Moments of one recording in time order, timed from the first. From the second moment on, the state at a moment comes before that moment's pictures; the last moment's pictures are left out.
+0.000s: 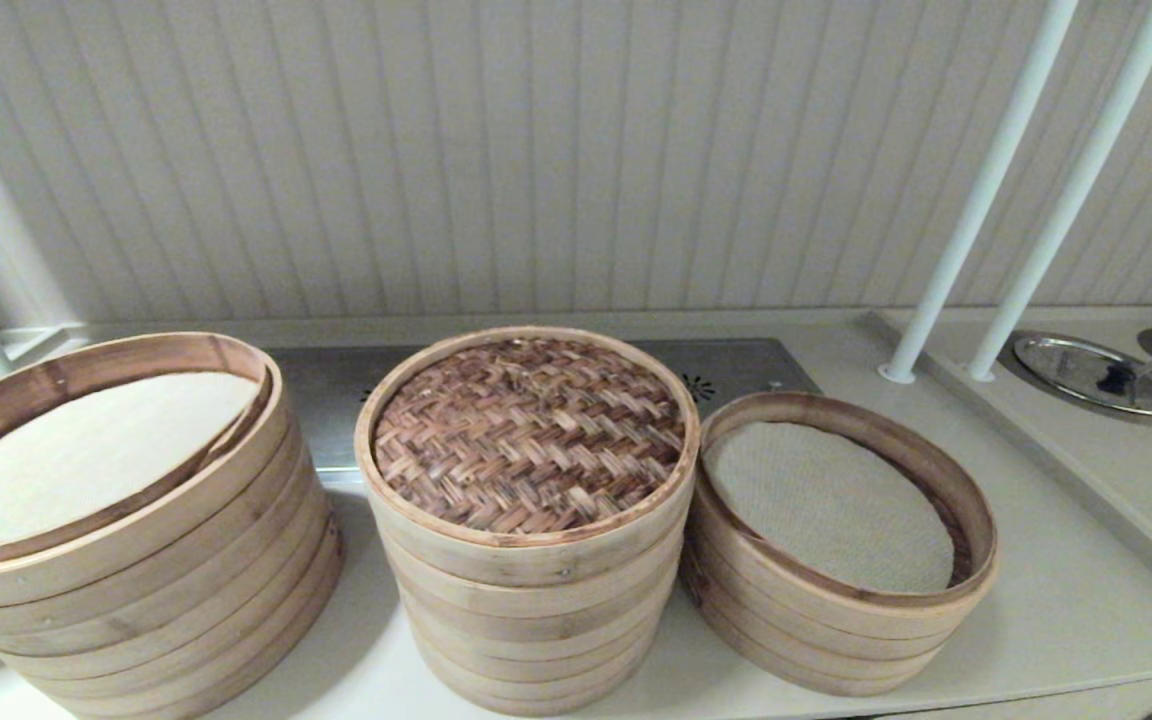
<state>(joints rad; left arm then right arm) -0.01 0.00 -0.01 0.00 0.00 -0.01 0.13 0.36 -0.33 0.23 -0.40 0.12</state>
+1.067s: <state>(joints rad) -0.01 0.00 -0.01 0.00 0.00 -0.01 0.01 0.00 0.00 0.00 0.01 -0.03</state>
